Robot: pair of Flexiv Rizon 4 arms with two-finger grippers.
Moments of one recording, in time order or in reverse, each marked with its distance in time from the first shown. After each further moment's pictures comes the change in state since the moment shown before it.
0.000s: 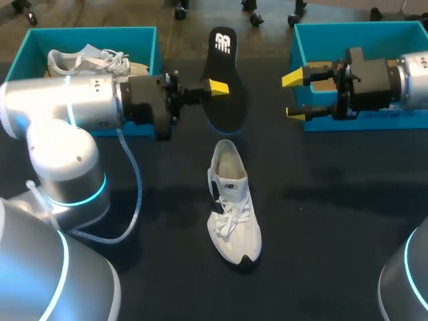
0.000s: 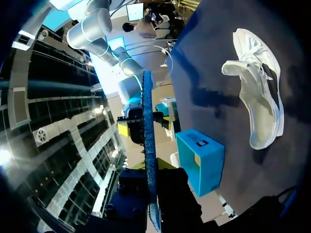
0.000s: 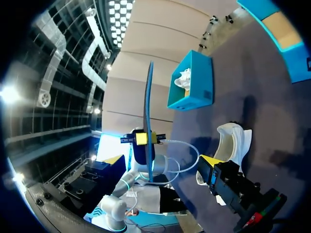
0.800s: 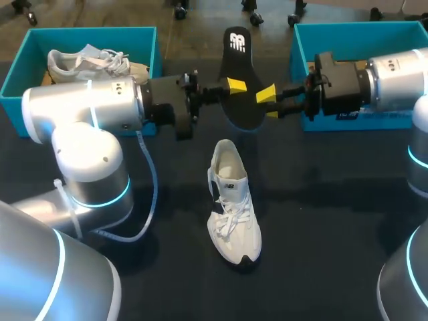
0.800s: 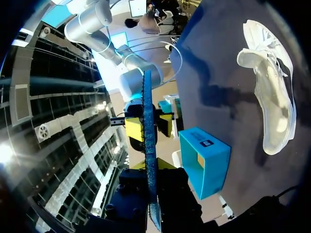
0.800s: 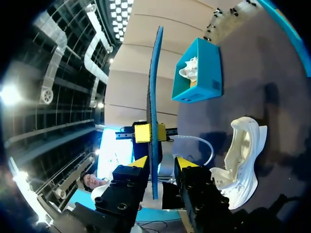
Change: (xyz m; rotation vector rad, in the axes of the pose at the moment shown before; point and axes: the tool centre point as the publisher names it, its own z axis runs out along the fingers) left arm 0.003 0.005 0.033 -0.024 -0.024 -0.033; right arm 0.005 -0.012 0.048 0.064 0.044 -0.004
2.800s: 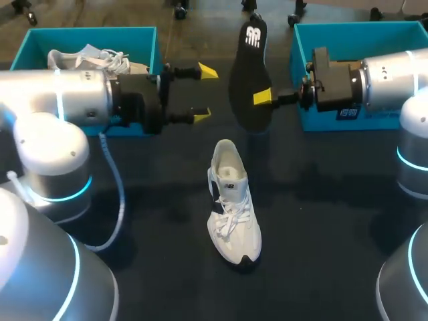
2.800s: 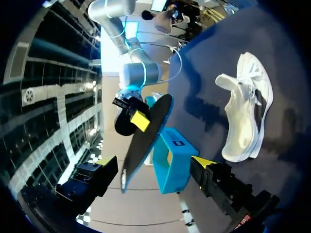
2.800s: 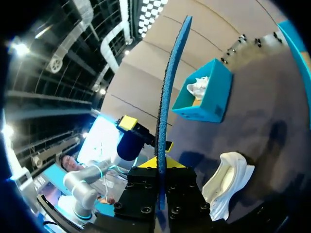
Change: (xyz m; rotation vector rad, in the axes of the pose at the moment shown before) left arm 0.031 0.019 -0.069 -0.056 0.195 -0.330; right arm -0.020 0.028 0.005 -0.065 -0.038 -0.341
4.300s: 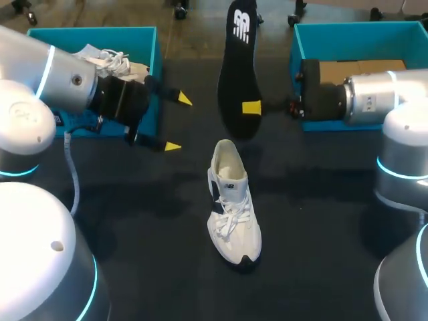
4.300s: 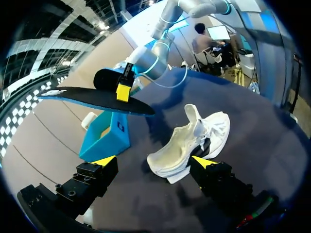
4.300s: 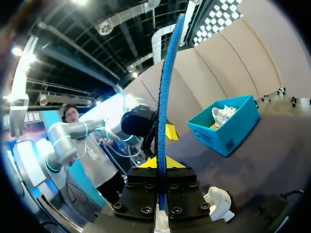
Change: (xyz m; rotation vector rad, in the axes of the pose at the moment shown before) left arm 0.084 -0.003 -0.043 -0.084 0.413 -0.732; right arm -0.025 -0.010 0.028 -0.051 0.120 -0.485
